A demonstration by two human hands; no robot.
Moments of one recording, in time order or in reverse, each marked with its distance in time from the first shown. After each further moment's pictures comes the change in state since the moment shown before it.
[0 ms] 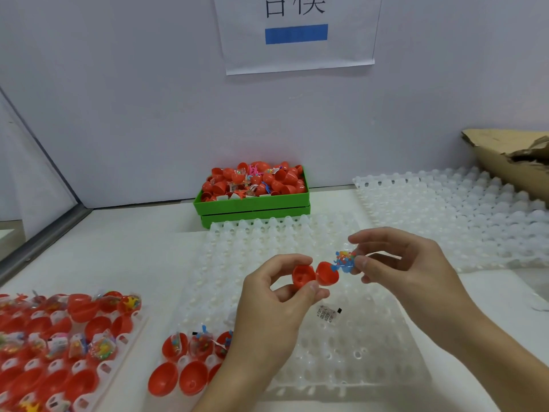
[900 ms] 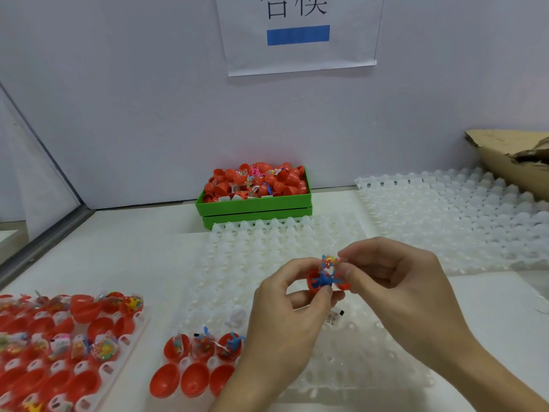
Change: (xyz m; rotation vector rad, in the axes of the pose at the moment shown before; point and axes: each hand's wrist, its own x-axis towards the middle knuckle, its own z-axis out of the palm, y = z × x) left_hand -0.005 -0.001 0.009 0.097 -0.100 0.060; right_hand -0.016 -0.002 0.021 -0.071 0.042 -0.172
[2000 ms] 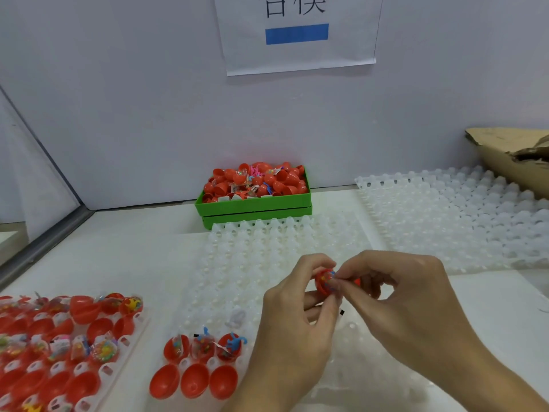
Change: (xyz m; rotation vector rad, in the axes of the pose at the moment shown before) left_hand -0.006 -0.003 0.004 0.251 -0.030 0.216; right_hand -0.003 -0.005 -0.002 -0.383 -0.049 -0.278
